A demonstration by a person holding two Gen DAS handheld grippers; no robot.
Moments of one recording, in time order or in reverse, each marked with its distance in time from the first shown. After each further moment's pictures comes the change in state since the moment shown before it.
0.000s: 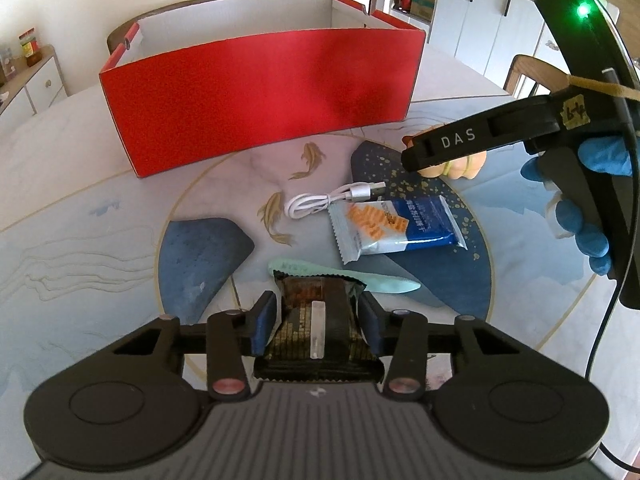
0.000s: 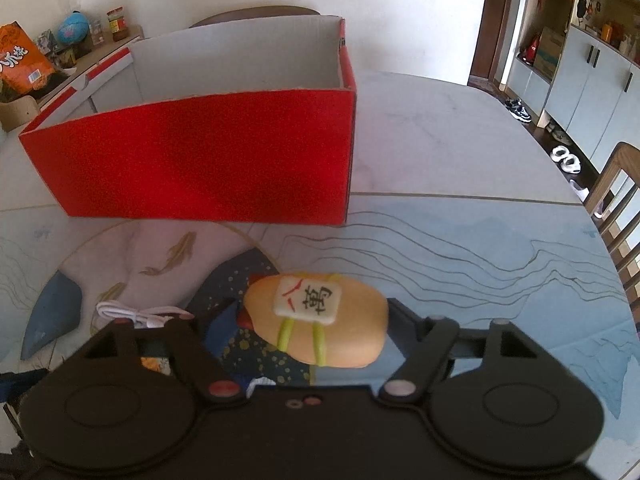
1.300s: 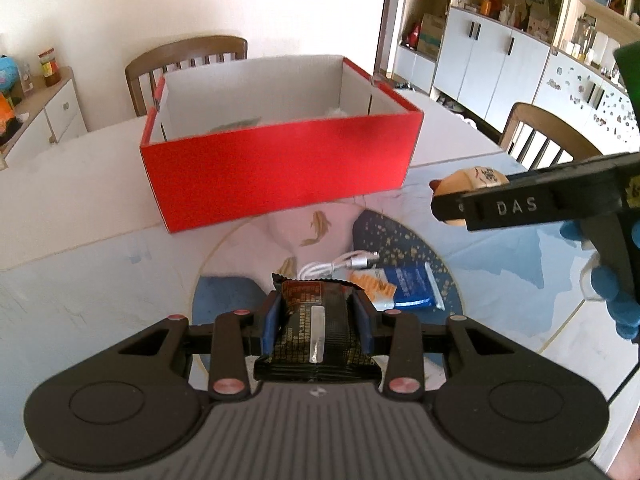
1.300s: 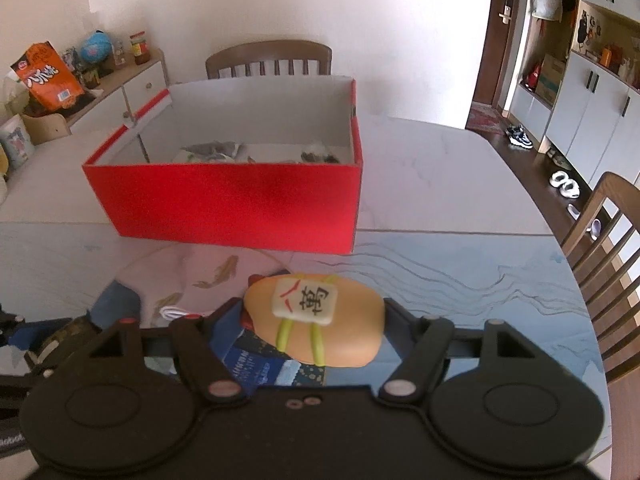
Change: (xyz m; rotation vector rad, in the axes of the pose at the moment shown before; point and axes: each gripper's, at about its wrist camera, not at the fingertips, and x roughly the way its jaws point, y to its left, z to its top) left arm -0.056 0.006 0.029 -0.043 -0.105 0.010; right arm -0.081 0.007 0.006 -0.026 -0.076 0.029
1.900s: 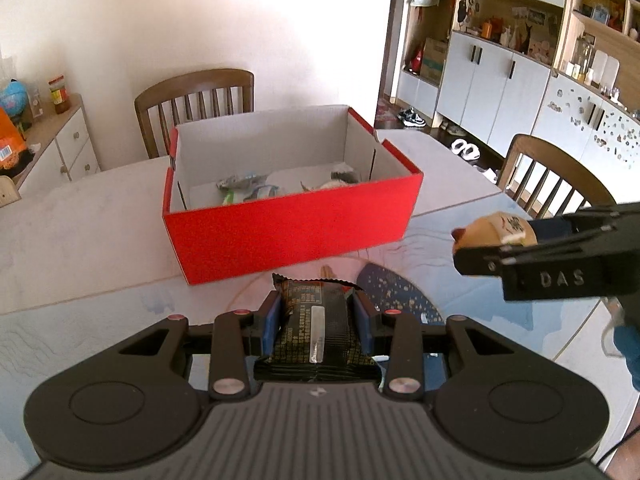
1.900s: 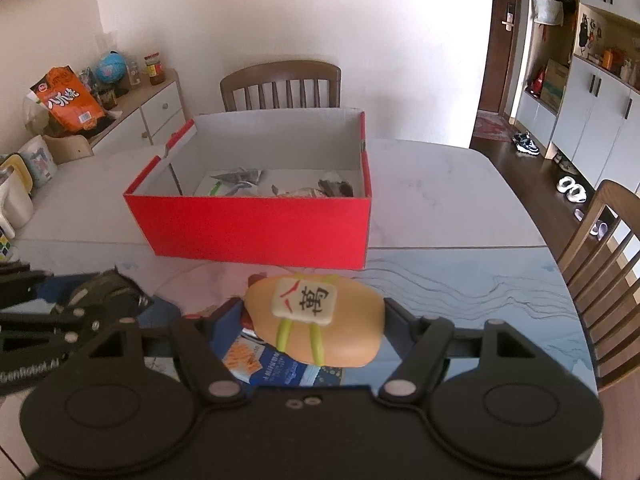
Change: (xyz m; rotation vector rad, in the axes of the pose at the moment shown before) left arm -0.028 0.003 0.039 -0.005 -0.067 0.015; right arm -0.046 0.006 0.010 0.017 -0.033 0.038
